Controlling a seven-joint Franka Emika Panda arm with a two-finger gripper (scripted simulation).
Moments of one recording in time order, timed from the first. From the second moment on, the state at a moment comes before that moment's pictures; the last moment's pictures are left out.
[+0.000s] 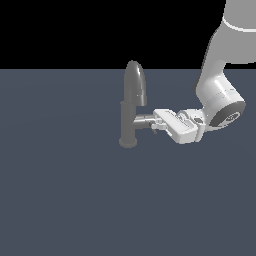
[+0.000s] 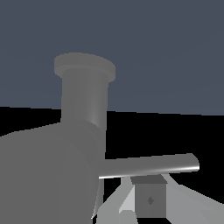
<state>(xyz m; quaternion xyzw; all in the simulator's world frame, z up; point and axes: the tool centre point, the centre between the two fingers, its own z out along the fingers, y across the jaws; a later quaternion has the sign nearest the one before) 0.003 -0.085 0.111 -0.56 0.44 0.54 0.46</state>
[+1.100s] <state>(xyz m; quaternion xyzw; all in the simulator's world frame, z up) 0.026 -0.098 0.069 -0.56 0.44 0.53 0.46</state>
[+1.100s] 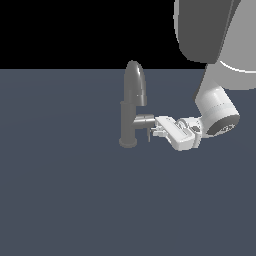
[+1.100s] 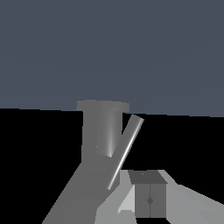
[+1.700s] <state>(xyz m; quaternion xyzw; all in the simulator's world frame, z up) 0.043 -0.095 0.064 -0.56 0.44 0.53 0.46</state>
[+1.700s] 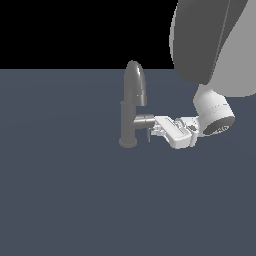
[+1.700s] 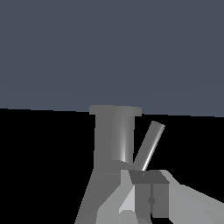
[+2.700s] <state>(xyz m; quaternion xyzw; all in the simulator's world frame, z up) 0.070 -0.090 0.057 -0.56 0.45 0.53 0.46</state>
